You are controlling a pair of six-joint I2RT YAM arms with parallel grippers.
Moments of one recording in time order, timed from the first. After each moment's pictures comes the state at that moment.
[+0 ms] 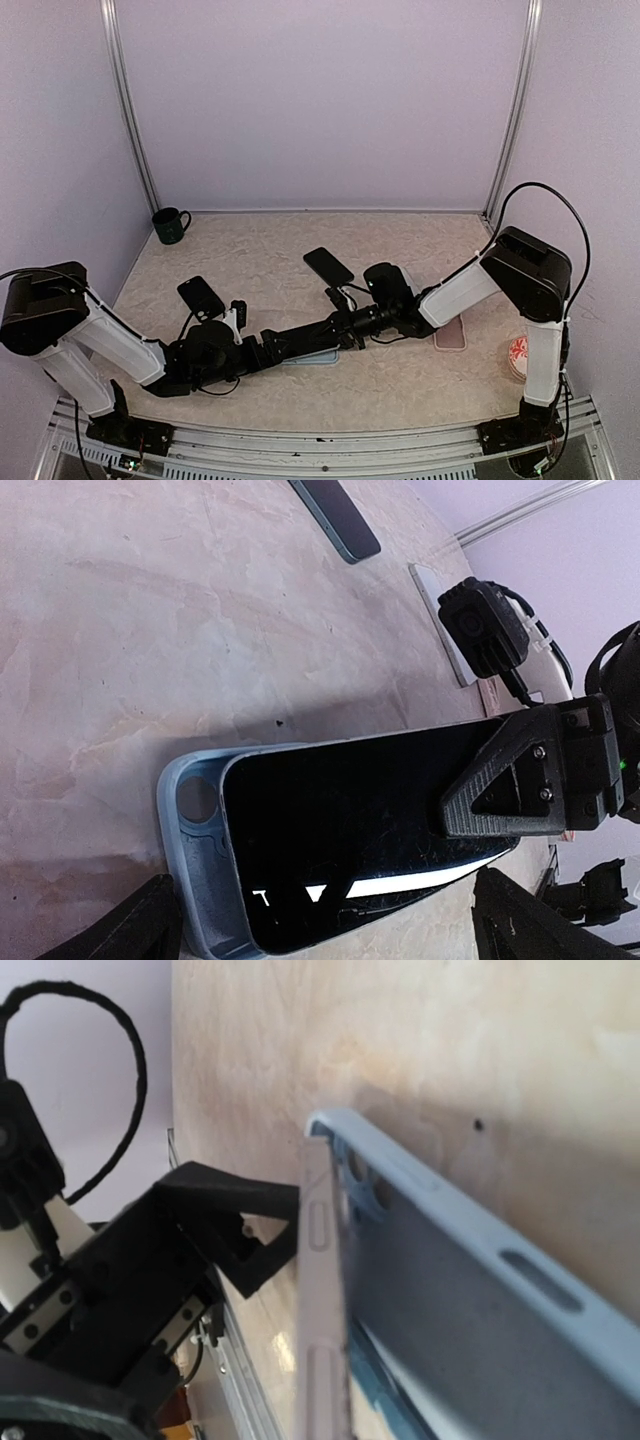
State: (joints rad) left arm -1.06 1.58 0.31 0.81 -0.24 -1.04; right arm 0.83 2.03 0.93 0.57 -0.78 1.08
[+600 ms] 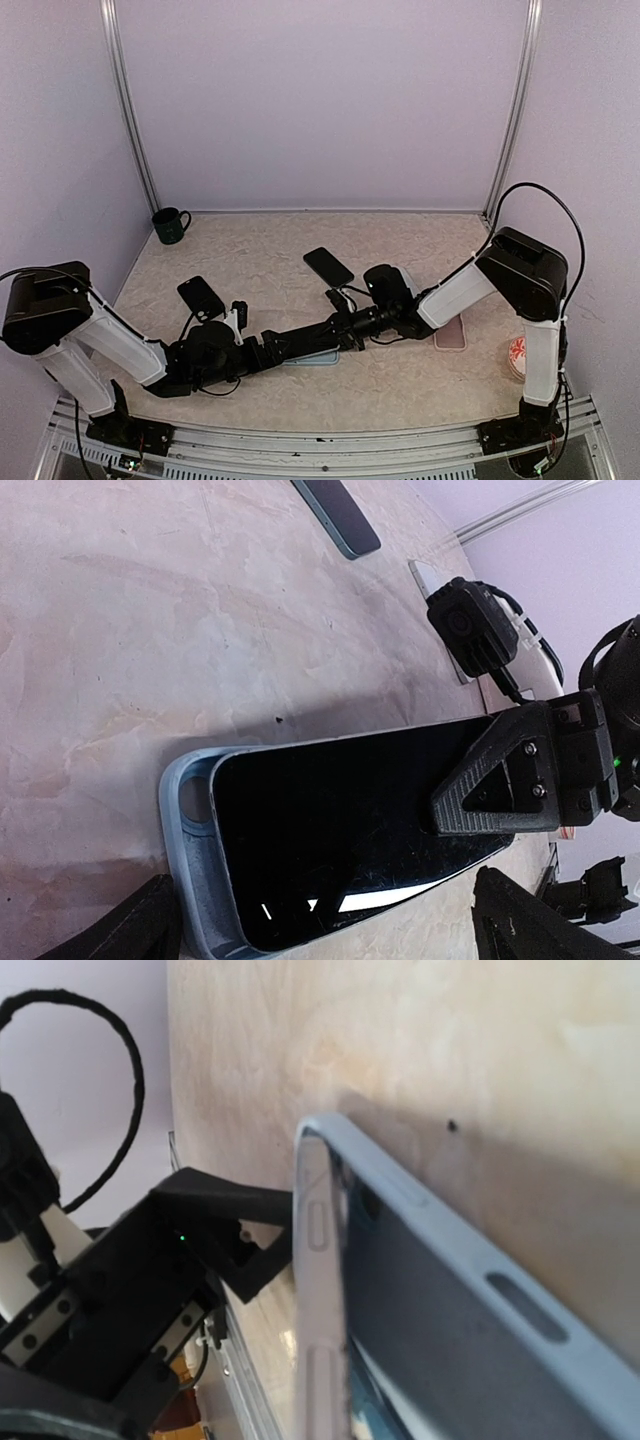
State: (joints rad) left arm -1.06 1.60 0.31 0.82 -0.23 -1.04; right arm 0.82 2.05 0.93 0.59 -0.79 1.11
